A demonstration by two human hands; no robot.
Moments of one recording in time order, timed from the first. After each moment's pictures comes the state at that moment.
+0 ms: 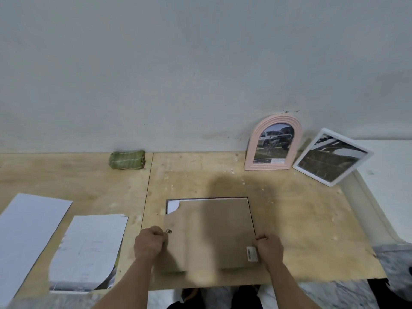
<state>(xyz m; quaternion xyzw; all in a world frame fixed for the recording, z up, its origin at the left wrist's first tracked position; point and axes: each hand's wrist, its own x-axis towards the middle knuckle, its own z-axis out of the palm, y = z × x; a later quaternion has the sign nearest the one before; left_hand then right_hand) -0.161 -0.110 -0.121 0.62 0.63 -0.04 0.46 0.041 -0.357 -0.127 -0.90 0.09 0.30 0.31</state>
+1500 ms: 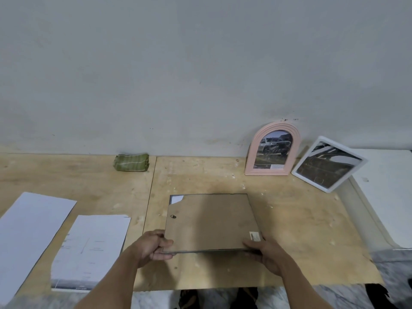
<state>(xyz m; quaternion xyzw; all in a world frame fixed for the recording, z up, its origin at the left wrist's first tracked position) -0.180 -0.091 -0.115 0.45 0.50 -0.13 0.73 0.042 -0.361 -0.098 -0.65 0.15 0.50 0.55</state>
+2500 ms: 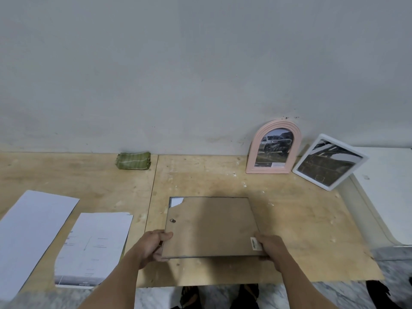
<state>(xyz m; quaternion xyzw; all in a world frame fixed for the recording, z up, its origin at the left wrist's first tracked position) -0.190 -0.097 -0.116 0.48 0.52 -0.10 0.70 0.042 -0.365 -0.103 -0.81 0.13 0.39 0.42</state>
